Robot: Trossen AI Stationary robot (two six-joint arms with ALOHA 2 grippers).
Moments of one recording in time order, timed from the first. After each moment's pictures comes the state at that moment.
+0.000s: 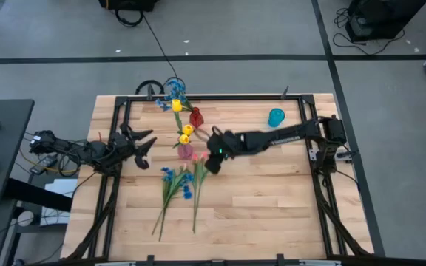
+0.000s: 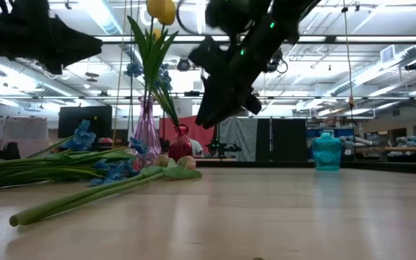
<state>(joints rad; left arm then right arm) -0.29 0.18 0.06 0.37 -0.75 0.13 0.00 1.87 1.29 -0.32 0.17 0.53</state>
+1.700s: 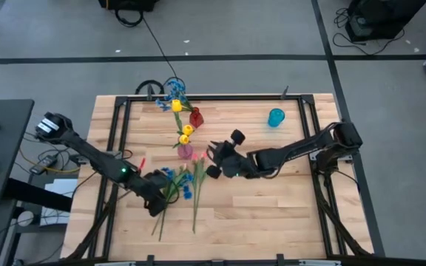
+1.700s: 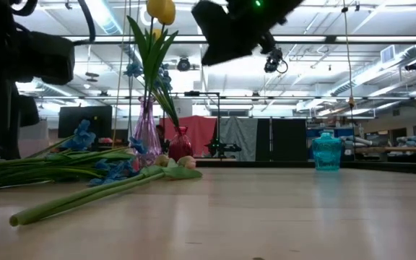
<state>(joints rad) -0.53 1.22 0.54 -0.29 -0.05 -1.09 0.21 1.75 1.20 -0.07 0.88 0.23</state>
